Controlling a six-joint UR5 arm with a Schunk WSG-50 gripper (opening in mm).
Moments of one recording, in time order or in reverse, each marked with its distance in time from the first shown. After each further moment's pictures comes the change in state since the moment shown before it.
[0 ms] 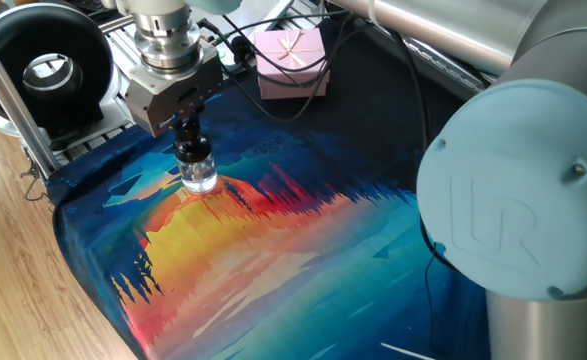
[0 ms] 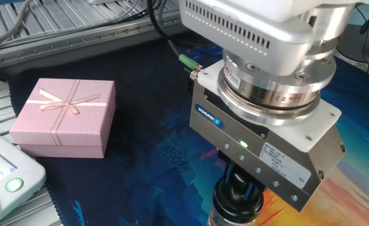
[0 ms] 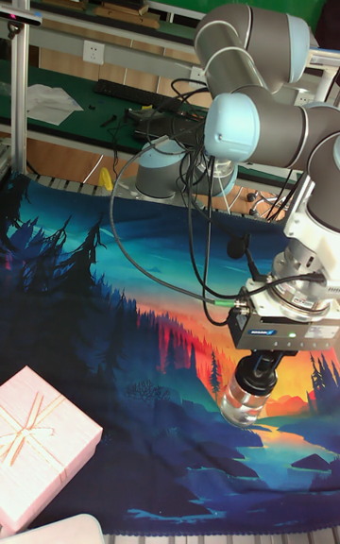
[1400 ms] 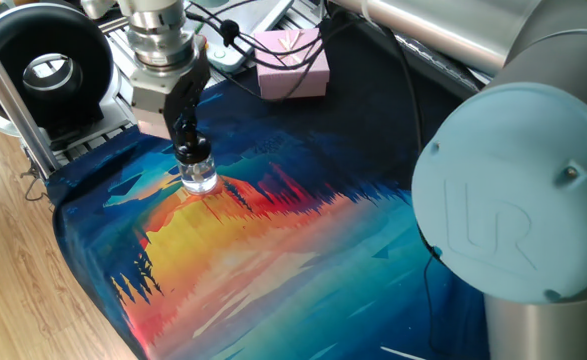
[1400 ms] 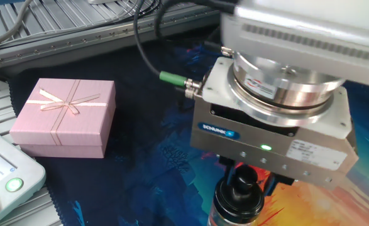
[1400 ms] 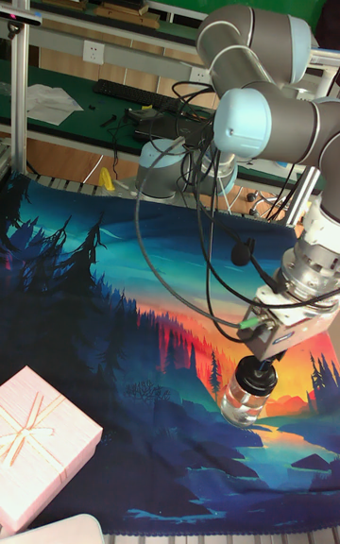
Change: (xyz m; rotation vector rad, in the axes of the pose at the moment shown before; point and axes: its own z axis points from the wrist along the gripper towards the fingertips) arm 0.000 0.007 -0.008 0.017 0.003 -0.477
